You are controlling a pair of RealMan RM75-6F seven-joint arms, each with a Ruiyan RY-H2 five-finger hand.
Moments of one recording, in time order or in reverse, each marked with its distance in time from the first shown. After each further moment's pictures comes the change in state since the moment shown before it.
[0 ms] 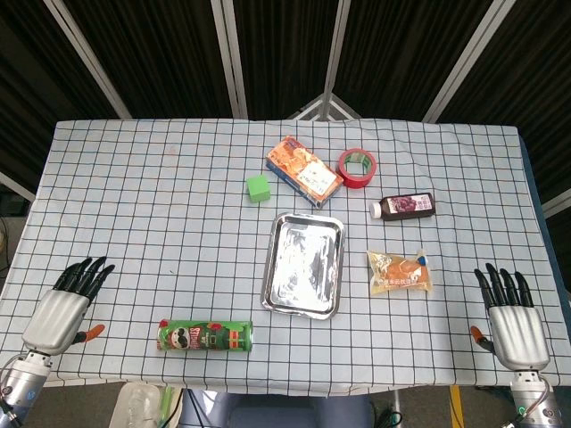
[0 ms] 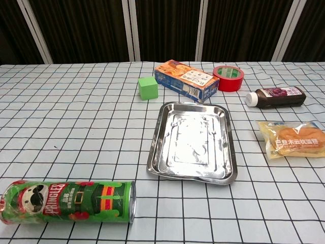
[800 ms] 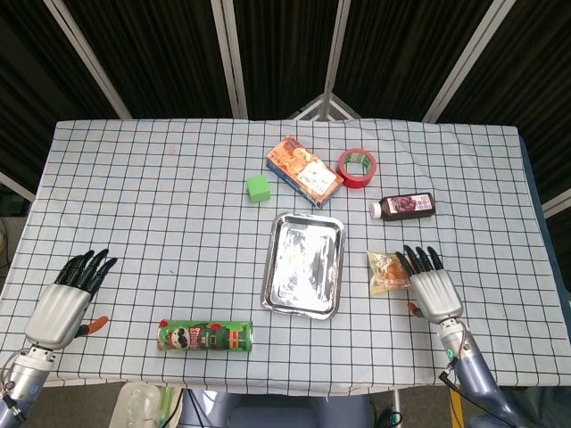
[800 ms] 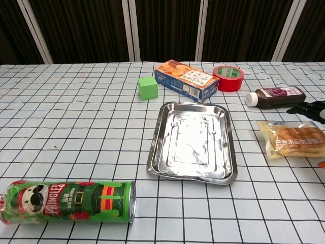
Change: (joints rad) left arm -0.008 -0.040 -0.019 0.069 0.050 0.056 -0.043; right arm 0.284 -0.227 0.101 0.156 0.166 -0.405 -0.117
